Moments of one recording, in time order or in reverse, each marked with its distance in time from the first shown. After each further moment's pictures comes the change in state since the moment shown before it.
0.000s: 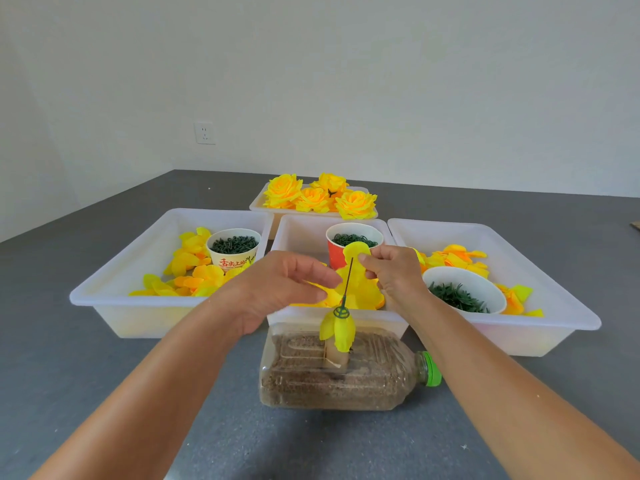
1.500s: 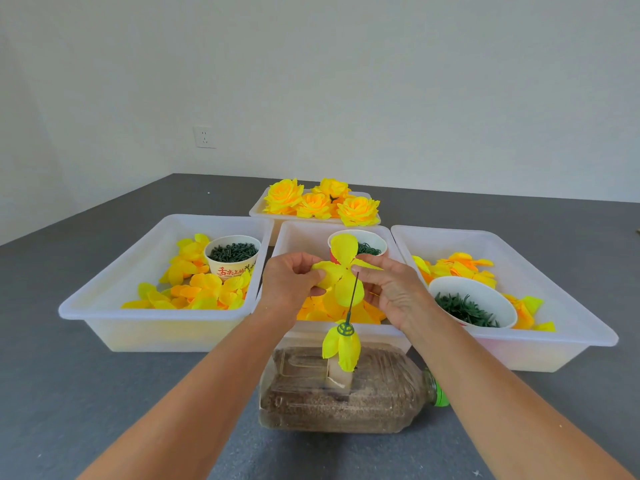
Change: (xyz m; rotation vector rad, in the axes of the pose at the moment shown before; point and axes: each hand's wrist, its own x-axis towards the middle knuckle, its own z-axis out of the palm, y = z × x) left_hand 0.071 -0.038 0.022 -0.290 0.510 0.020; right_hand 0.004 0.005 0.007 0.504 -0.220 0.262
